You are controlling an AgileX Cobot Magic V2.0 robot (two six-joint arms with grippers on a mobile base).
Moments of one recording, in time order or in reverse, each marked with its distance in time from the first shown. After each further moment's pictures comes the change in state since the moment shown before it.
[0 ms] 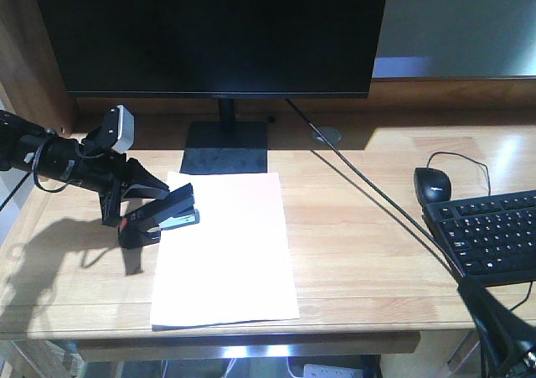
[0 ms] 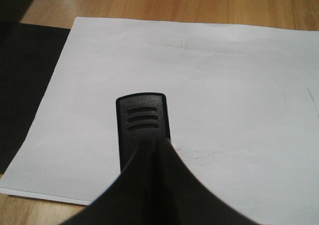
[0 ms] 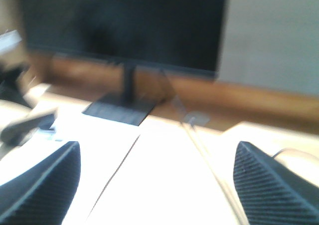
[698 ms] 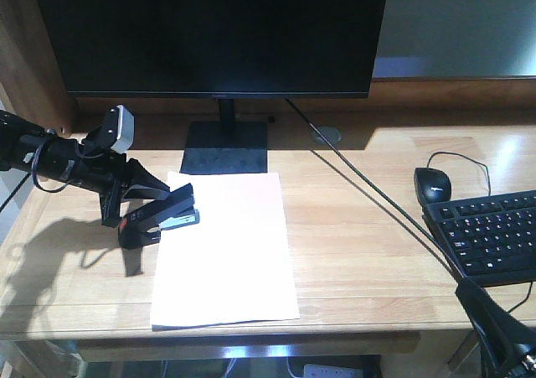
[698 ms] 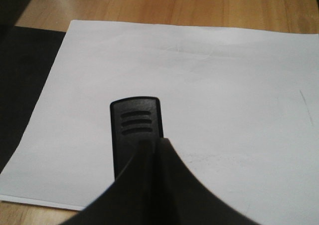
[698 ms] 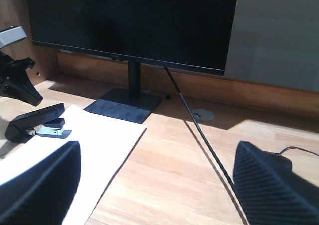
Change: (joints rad) left arm 0.000 0.000 0.000 -0.012 0.024 0.000; right arm 0.000 -0.002 0.002 0.000 -0.005 -0.001
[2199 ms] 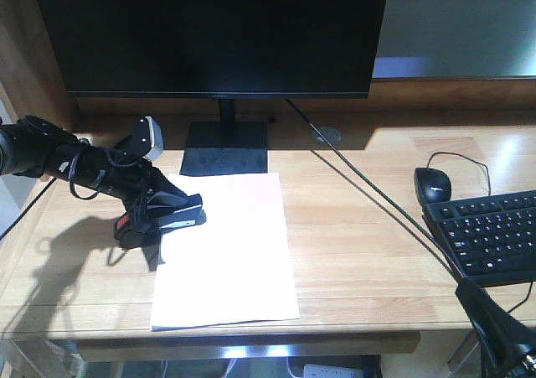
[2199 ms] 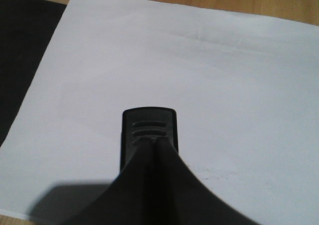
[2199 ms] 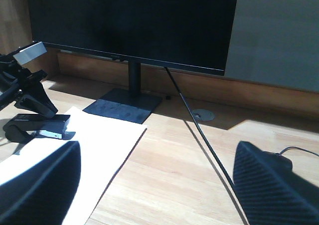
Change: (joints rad) left arm -0.087 0.054 -0.011 0.050 -0.157 -0.128; right arm 0.000 0.000 0.000 0.000 -0.001 0.000
